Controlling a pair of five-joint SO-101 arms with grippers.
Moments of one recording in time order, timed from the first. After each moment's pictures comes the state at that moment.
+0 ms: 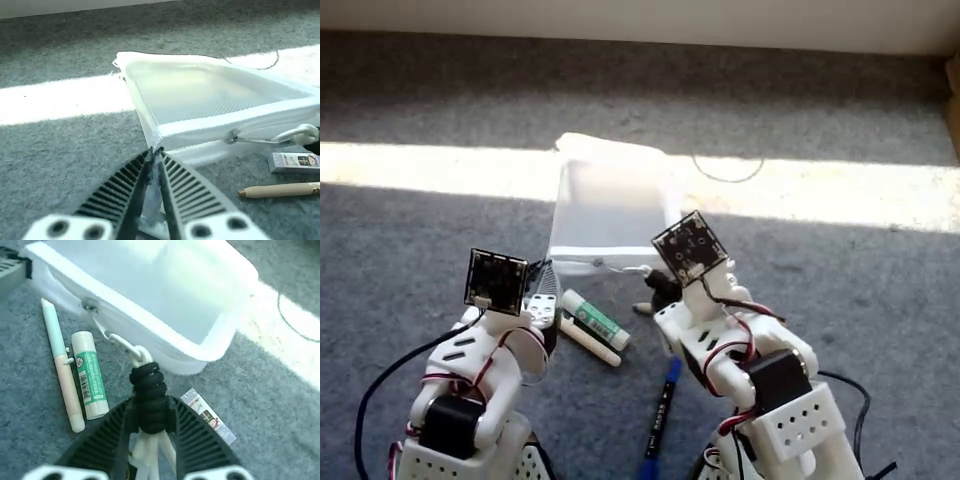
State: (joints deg) left arm 6.6 -103.6 81.8 59.3 8.2; right arm -25.3 -70.9 61.4 61.8 13.8
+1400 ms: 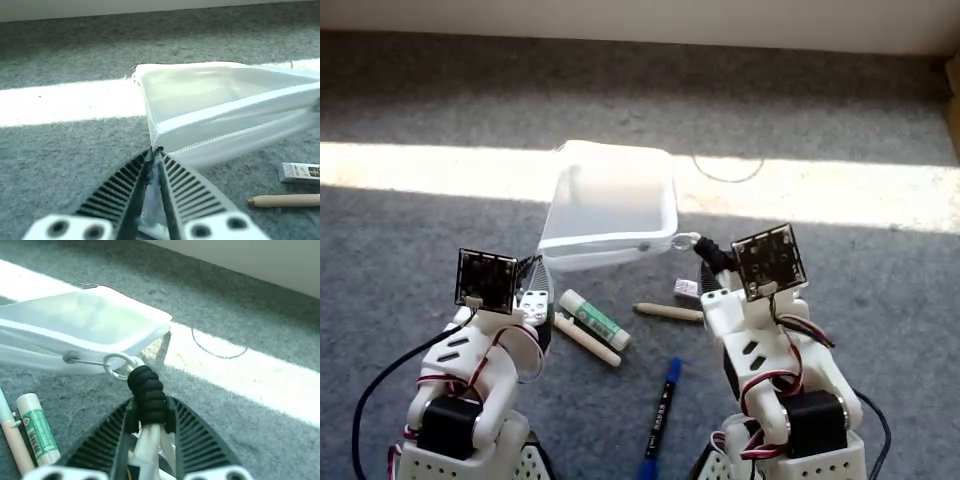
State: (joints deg) left arm 4.7 -104.0 81.8 58.9 8.2; right arm -12.0 -87.5 61.5 62.0 12.4
